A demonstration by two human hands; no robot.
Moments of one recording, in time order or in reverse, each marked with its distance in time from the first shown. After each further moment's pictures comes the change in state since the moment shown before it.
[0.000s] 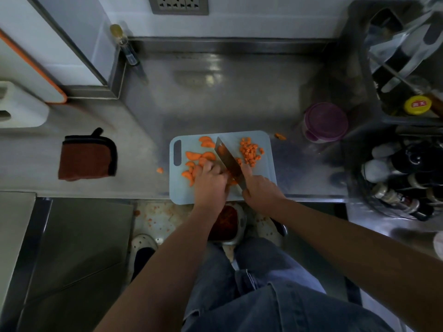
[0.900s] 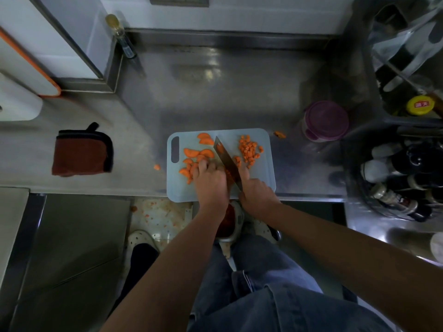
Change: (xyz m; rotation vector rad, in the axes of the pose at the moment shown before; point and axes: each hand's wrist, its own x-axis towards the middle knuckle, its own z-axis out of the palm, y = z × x) left_hand 0.005 0.017 0.007 0.028 -0.014 -0.235; right_hand 0.000 -0.003 0.014 -0.017 -0.030 0.061
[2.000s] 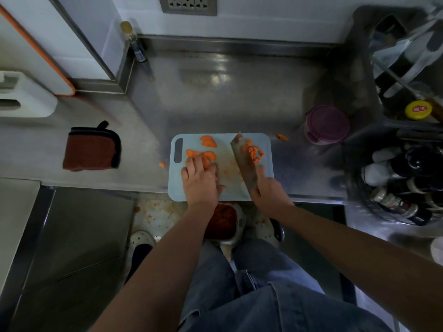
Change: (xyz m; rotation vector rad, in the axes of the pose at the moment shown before) left_hand -0.008 -0.027 -0.012 0.032 -0.085 -0.042; right_hand -0.008 0.025 -0.003 0.178 0.136 -0.022
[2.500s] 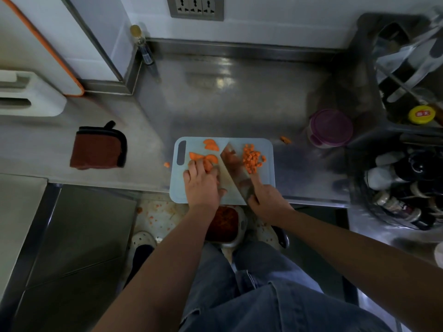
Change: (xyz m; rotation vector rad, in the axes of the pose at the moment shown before) left_hand -0.005 -0.007 0.003 -0.003 0.001 -0.004; right_hand -0.010 -0.007 0.004 0.045 -0.114 -0.088
